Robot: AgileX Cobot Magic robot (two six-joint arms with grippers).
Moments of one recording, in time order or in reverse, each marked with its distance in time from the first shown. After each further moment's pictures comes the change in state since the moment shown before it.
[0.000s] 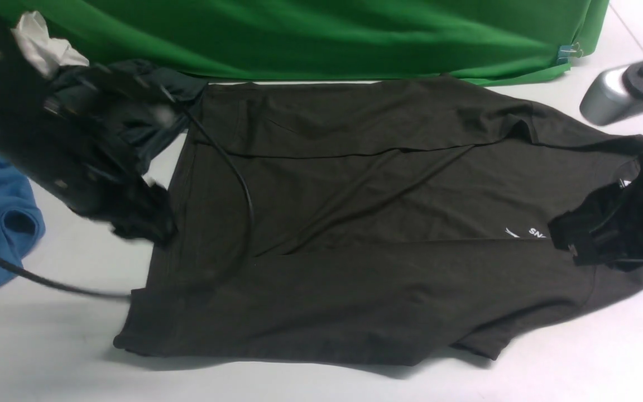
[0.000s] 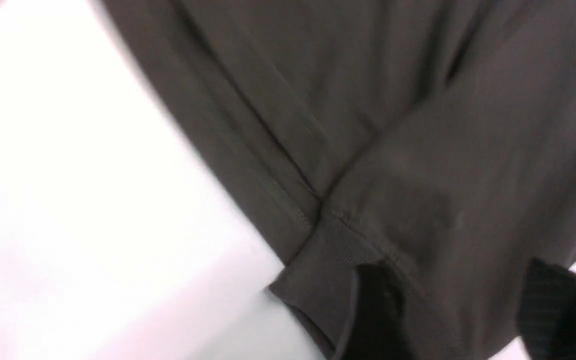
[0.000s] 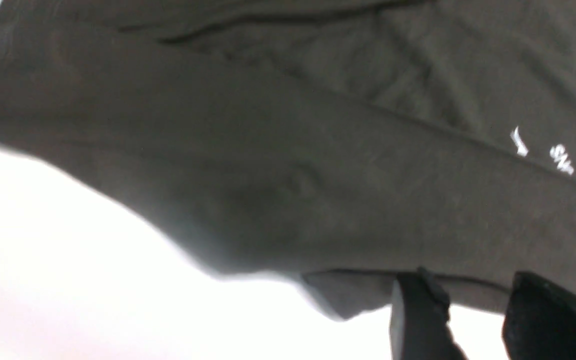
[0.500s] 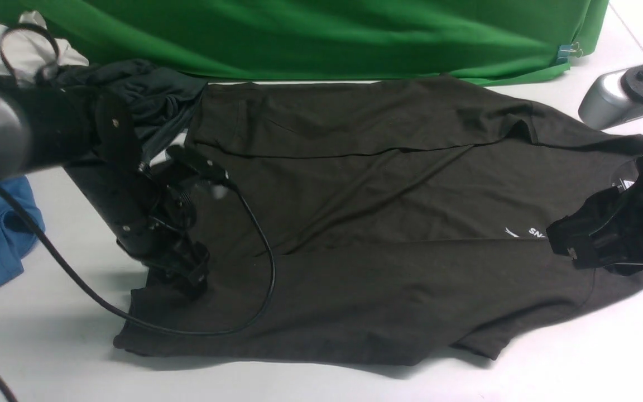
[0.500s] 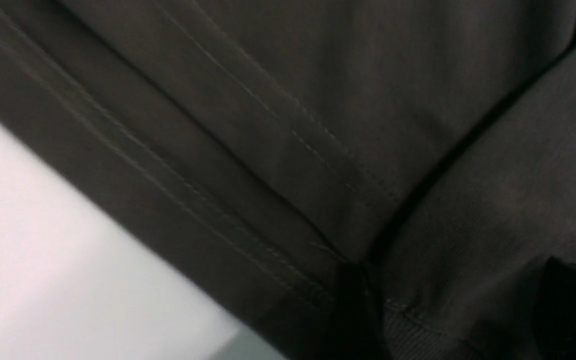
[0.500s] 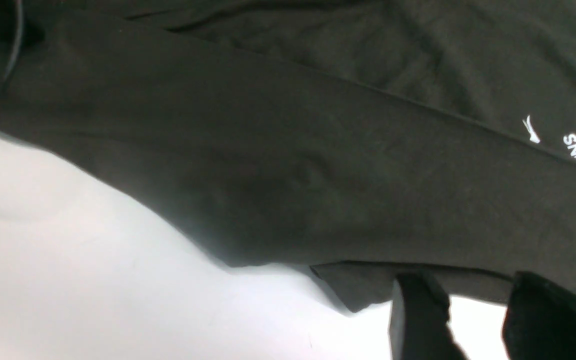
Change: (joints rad) right arm 0.000 0.000 0.000 0.007 0.004 0.000; left arm -0.021 0.257 0.000 0.016 -0.092 0.054
